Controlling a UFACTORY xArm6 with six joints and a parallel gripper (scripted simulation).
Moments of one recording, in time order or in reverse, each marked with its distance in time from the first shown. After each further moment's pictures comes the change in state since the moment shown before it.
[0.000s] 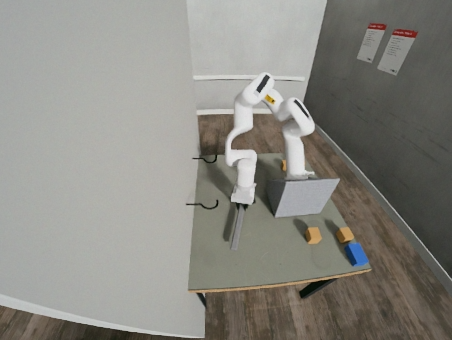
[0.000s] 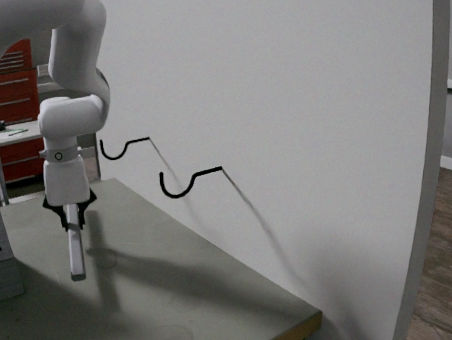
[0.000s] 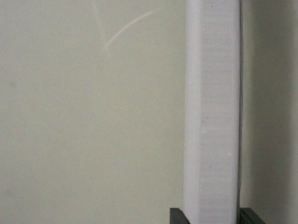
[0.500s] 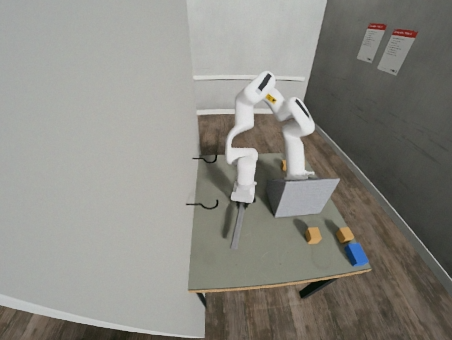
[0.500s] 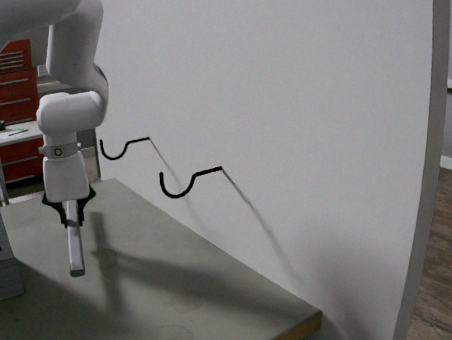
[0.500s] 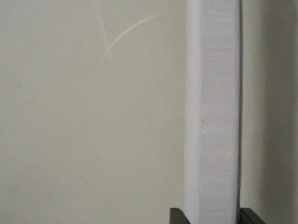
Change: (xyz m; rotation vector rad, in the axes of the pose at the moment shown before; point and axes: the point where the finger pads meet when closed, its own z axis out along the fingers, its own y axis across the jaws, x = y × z) arm 0.000 0.000 -0.009 0.000 0.000 0.000
